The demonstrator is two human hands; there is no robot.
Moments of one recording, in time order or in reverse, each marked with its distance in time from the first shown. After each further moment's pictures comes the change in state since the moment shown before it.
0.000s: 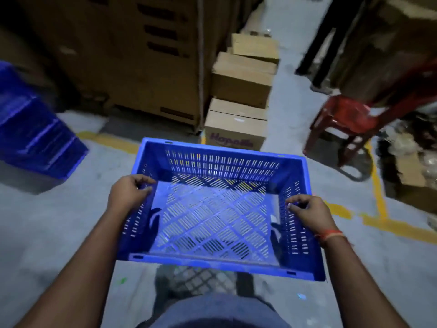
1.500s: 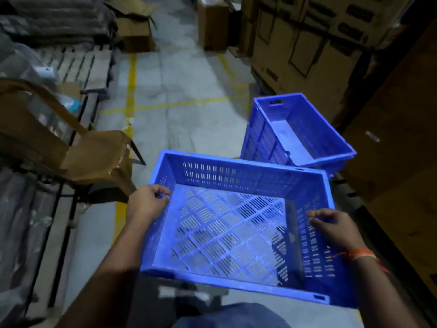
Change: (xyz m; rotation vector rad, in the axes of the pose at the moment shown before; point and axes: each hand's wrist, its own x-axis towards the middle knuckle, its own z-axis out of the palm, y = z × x) left_hand 0.123 -0.708 -0.533 -0.290 0.643 -0.843; right_hand 0.021 -0.834 0.740 -0.199 -0.624 -0.673
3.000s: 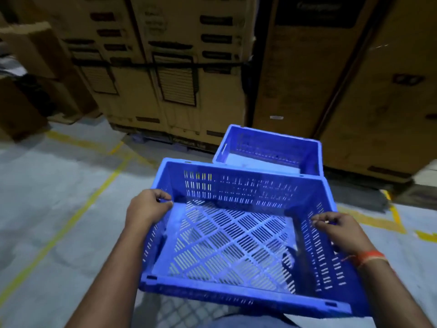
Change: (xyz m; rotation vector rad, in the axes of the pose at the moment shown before) left_hand 0.634 0.266 -0.013 0.246 -0.538 0.813; right_hand 0.186 -0.310 0.213 0.390 0.753 0.540
